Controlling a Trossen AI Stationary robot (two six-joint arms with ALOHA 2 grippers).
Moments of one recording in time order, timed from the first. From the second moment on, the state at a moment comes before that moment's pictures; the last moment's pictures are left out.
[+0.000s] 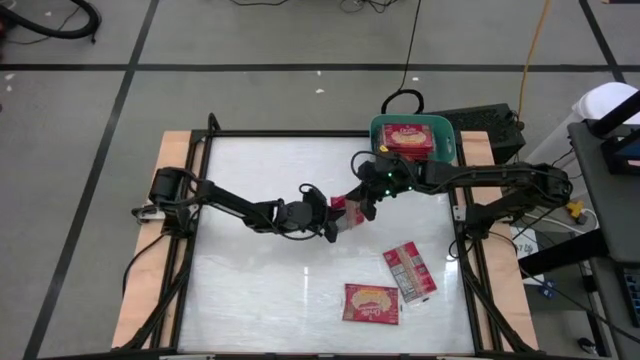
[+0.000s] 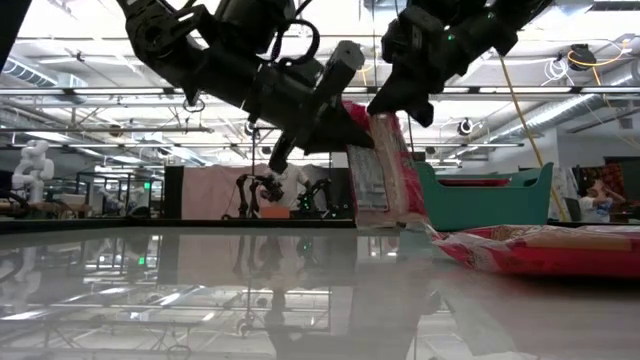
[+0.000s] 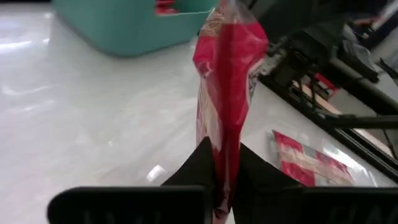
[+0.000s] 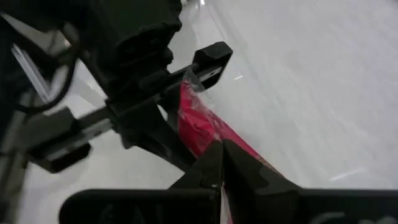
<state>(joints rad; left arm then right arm) -0.07 1.87 0.93 0.60 -0.36 -0.62 -0.22 1.32 0.85 -0.14 -0.21 0.32</state>
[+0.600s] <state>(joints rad) -0.01 1.38 0.93 0.02 -0.36 -0.10 -0.19 1.11 0.85 -0.14 -0.04 1.22</state>
